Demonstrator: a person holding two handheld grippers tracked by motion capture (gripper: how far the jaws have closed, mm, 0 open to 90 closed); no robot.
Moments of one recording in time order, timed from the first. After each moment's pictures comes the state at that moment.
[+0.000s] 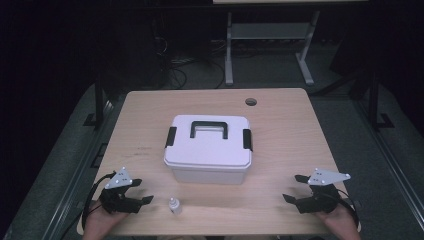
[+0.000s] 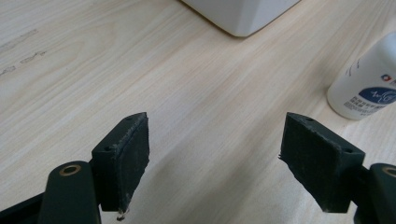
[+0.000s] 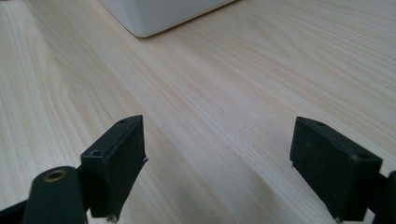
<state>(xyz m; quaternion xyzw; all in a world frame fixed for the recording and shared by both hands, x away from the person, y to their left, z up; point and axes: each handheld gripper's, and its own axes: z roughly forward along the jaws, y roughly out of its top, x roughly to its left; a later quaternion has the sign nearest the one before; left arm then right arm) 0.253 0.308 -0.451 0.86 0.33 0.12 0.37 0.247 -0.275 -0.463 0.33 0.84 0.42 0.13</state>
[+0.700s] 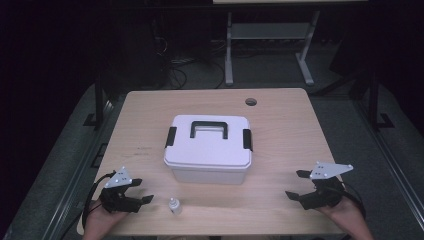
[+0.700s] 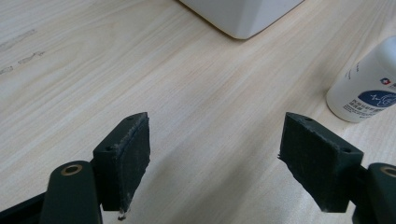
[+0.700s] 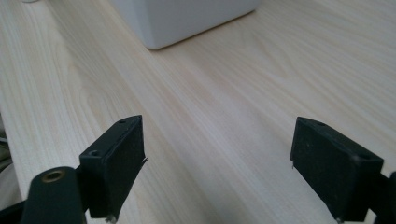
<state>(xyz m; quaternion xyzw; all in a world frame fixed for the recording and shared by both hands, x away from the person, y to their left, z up) 0.255 0.310 -0.451 0.86 0.33 0.11 0.37 0.255 -0.276 -0.431 0.30 0.86 0.40 0.12</state>
